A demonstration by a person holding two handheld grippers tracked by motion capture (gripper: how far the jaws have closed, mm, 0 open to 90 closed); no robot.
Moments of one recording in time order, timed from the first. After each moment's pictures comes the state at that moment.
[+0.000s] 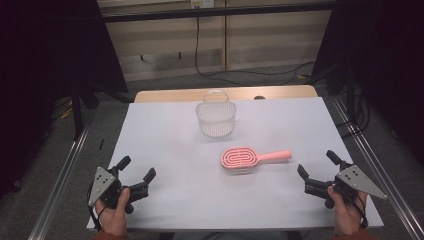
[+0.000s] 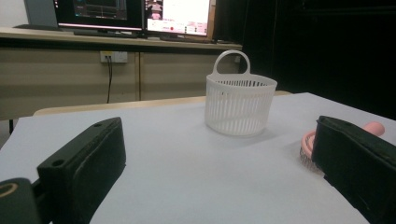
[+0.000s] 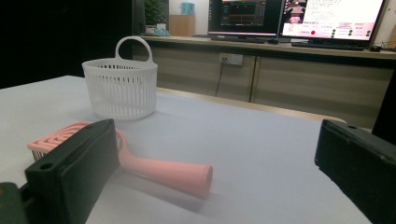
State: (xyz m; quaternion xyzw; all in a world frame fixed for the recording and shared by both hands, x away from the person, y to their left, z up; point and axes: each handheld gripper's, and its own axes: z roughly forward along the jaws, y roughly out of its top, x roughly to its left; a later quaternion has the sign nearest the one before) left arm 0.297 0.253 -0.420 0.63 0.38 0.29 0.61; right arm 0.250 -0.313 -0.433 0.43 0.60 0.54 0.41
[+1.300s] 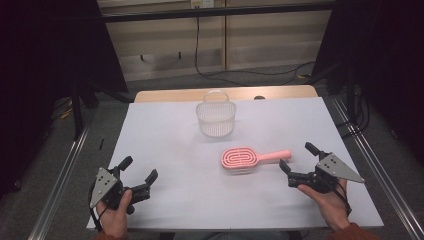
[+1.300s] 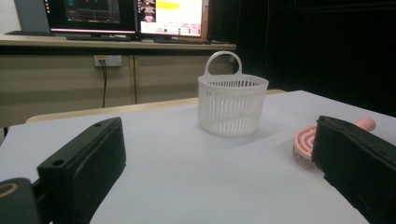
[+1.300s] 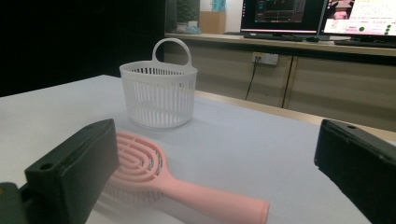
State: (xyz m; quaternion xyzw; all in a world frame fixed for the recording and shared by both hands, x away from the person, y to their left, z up) left arm 0.294 0.248 -0.418 0.64 0.36 0.29 0.61; right arm 0.280 -0.280 -0.426 0.40 0.63 0.56 0.36
